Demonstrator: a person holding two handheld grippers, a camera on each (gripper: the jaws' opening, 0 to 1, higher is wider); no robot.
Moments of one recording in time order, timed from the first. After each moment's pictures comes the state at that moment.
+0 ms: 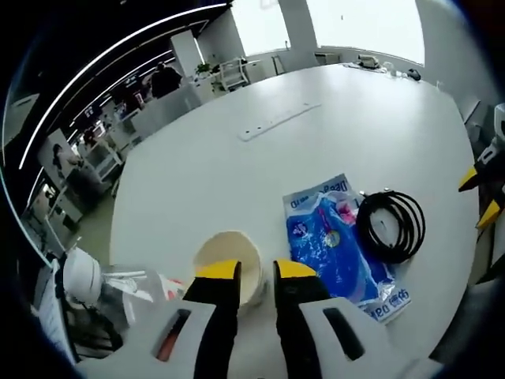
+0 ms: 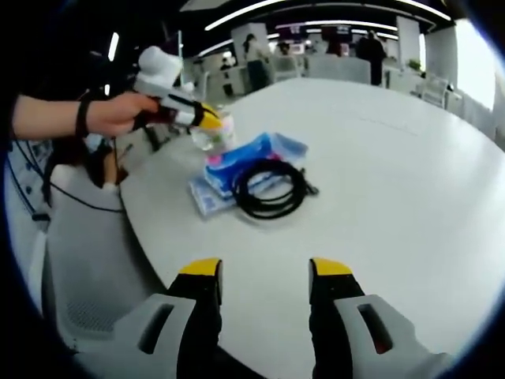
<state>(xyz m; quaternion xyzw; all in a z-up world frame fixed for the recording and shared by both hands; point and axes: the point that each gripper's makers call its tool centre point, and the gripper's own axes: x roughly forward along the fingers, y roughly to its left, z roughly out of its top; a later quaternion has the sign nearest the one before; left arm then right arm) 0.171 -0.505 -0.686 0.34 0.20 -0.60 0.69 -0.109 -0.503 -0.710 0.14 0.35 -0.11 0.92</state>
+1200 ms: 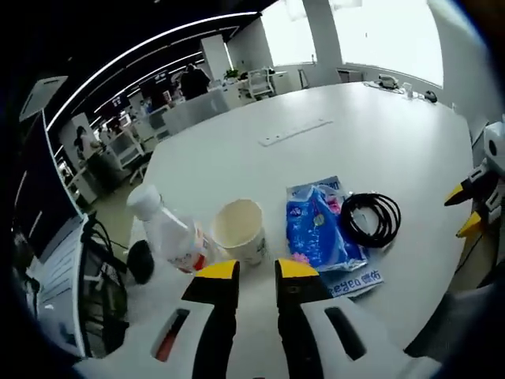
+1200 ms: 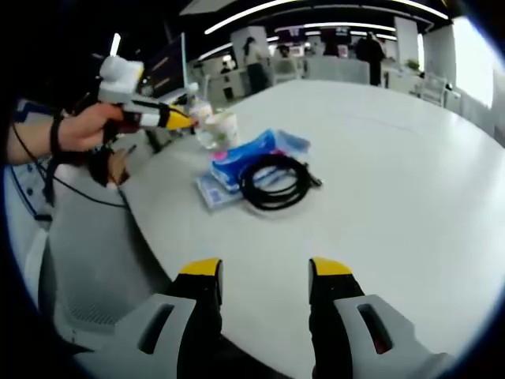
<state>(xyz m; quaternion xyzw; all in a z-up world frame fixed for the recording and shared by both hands) 0.157 -0.434 -0.659 0.29 0.21 -0.56 0.75 -0.124 -0.490 -0.714 0.15 0.34 -0.11 0.92</state>
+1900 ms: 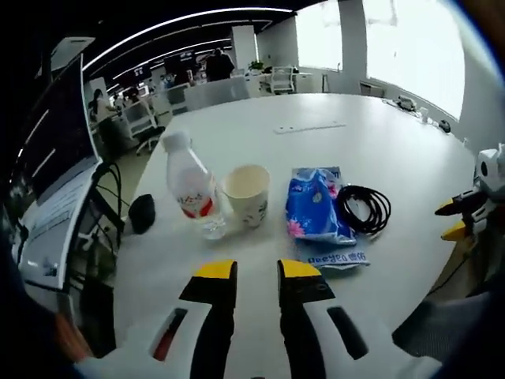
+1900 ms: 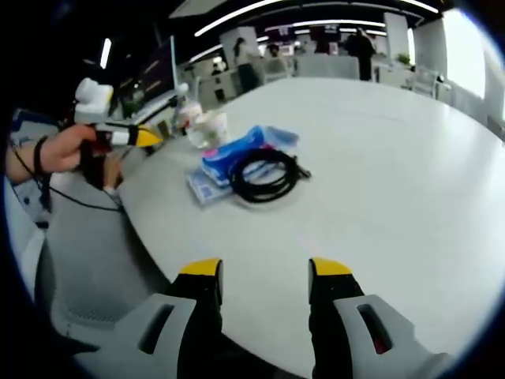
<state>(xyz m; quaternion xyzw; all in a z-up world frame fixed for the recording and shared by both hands) 0.145 -0.382 -0.671 0.23 0.27 -0.53 0.77 -0.136 -0.496 -0.721 0.16 0.35 -0.13 0.92</state>
